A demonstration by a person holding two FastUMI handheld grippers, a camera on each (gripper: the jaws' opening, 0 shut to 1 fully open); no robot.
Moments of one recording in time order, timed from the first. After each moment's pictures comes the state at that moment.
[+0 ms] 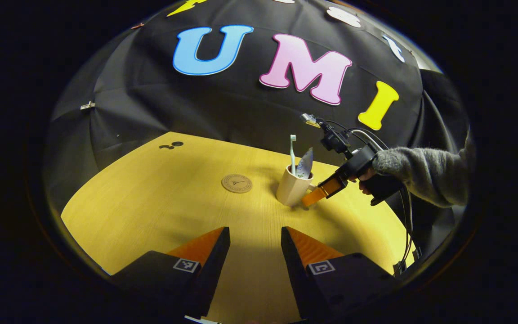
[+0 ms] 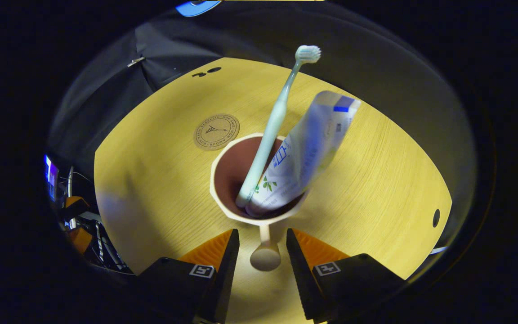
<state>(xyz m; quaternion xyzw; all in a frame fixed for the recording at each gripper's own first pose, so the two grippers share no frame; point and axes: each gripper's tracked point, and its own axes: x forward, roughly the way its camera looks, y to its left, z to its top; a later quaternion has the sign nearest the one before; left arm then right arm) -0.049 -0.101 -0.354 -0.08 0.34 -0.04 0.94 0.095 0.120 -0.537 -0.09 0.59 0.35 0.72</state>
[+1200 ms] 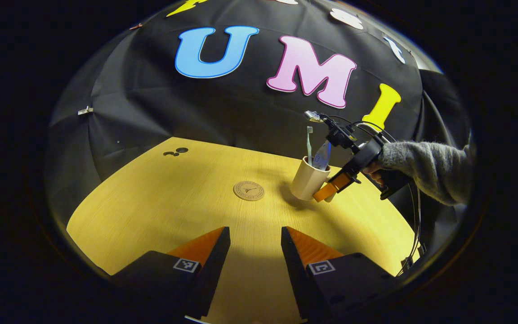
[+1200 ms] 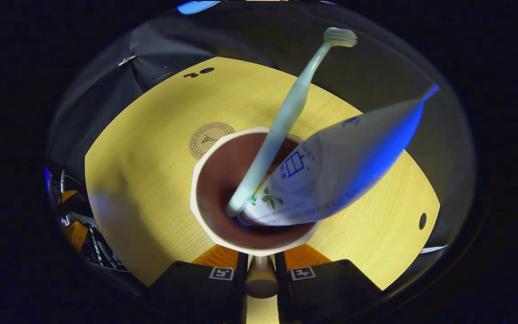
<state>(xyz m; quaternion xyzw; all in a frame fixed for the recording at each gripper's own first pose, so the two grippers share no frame) -0.023 -0.062 -0.354 -0.08 0.33 -0.06 0.94 0.111 0.141 -0.506 -0.11 0.60 0.32 0.73</state>
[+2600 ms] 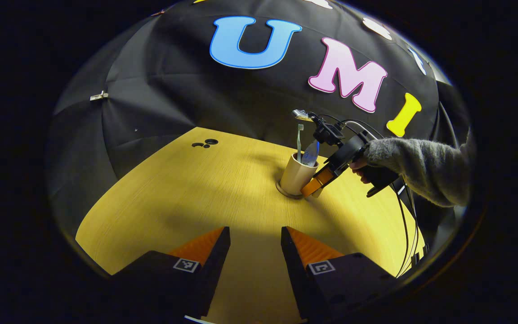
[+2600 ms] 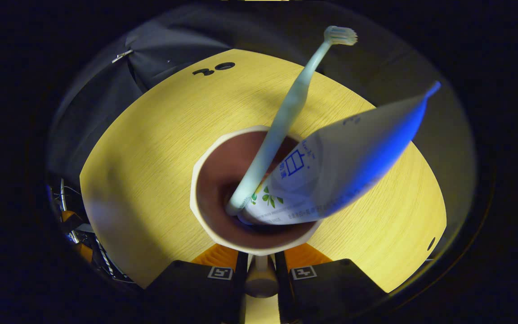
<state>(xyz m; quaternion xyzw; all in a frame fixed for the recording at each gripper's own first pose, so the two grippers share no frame) -0.013 0.049 -0.373 -0.09 0.36 -0.03 0.93 0.141 0.287 -0.549 -0.12 0.61 0.33 0.71</state>
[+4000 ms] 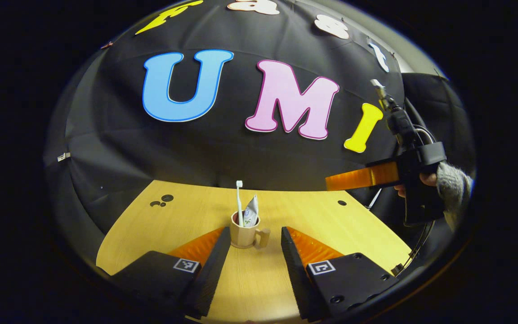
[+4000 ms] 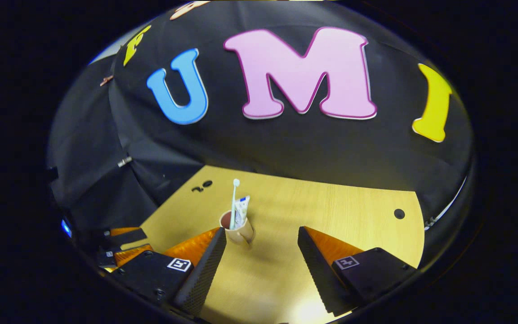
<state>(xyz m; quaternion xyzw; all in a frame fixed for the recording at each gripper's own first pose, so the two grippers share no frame) 0.064 -0.068 -0.237 -0.04 0.27 -0.14 0.95 0.140 0.136 -0.257 0.11 0.37 0.19 0.91</state>
